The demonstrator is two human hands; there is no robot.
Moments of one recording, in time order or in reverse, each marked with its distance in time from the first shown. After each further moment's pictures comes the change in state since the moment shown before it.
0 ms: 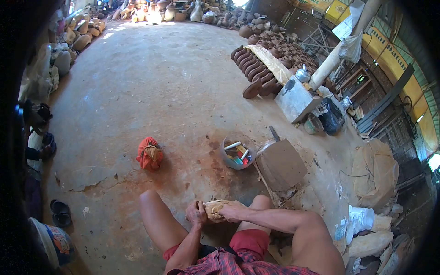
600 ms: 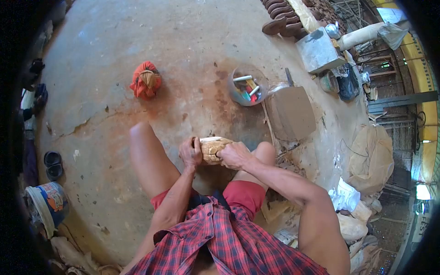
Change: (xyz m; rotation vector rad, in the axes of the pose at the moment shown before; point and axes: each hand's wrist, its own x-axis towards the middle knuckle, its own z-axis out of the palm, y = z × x) left_hand 0.002 -0.002 0.004 -0.037 0.054 0.033; right_hand -0.003 -0.005 -0.014 -0.030 0.006 0.087
